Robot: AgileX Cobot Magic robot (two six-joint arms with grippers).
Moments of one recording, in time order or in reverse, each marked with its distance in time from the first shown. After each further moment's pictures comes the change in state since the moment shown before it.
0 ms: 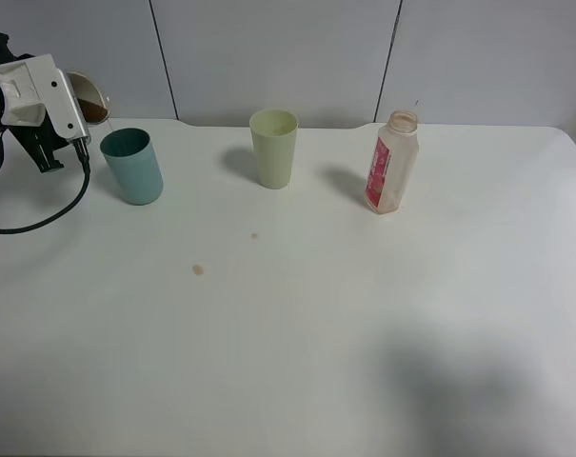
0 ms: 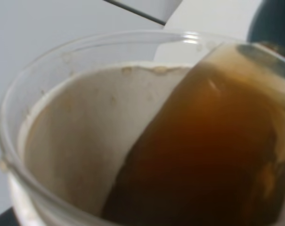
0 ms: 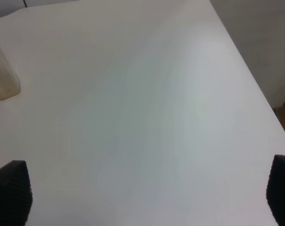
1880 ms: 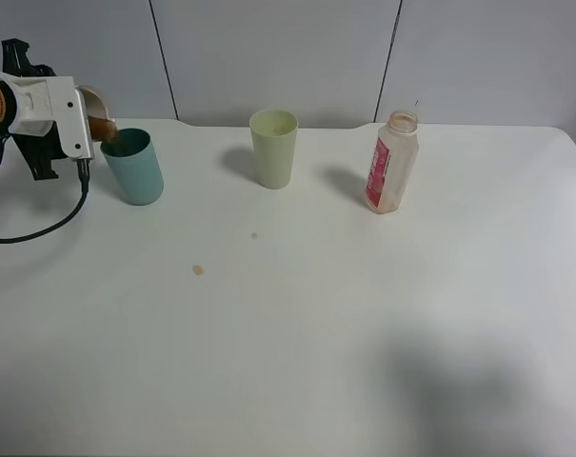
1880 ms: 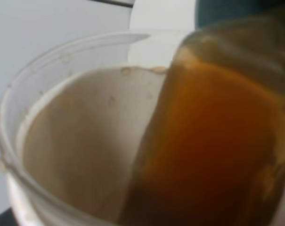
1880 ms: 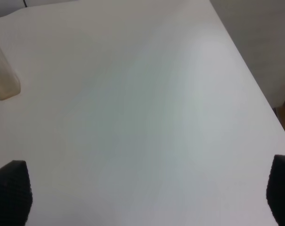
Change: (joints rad) left arm -0.052 0.000 -0.007 0.058 0.128 0.086; right arm 0.000 0.000 0.000 0.000 0.000 0.000
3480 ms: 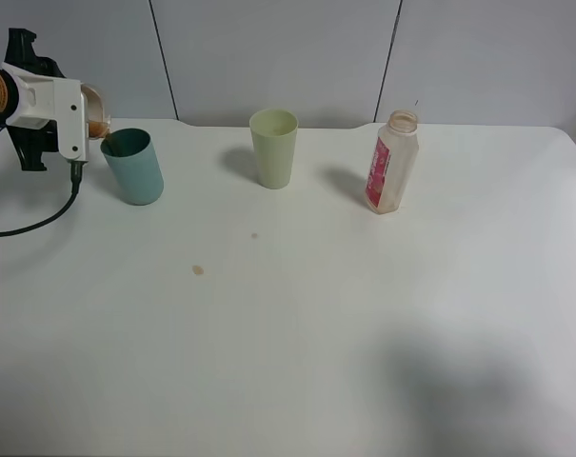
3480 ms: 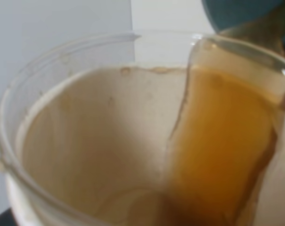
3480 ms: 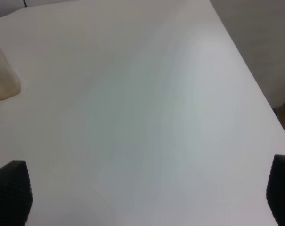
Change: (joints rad) left arm -0.028 0.000 -0.046 0.060 0.100 0.087; right arm 0.000 0.000 0.000 0.000 0.000 0.000
